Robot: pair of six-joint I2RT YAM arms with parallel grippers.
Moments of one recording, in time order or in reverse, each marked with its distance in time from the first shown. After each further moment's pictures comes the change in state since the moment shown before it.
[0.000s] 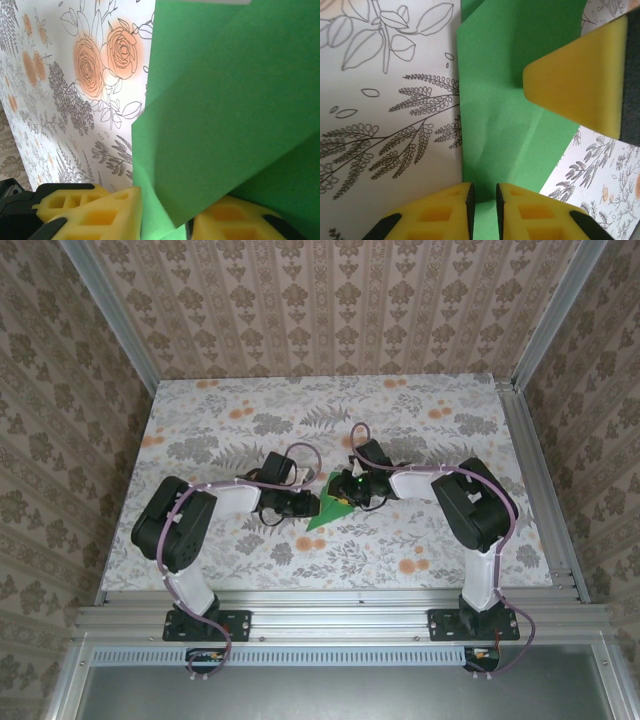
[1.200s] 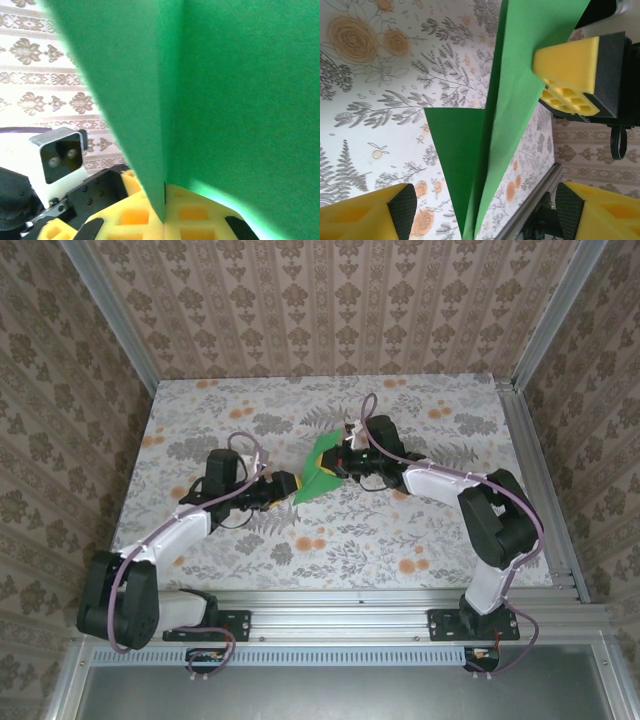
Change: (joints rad) left arm 0.217 -0.504 -0.211 0.083 0.241 -0.335; right arm -0.032 -0.174 0.013 0.244 -0.214 0.137
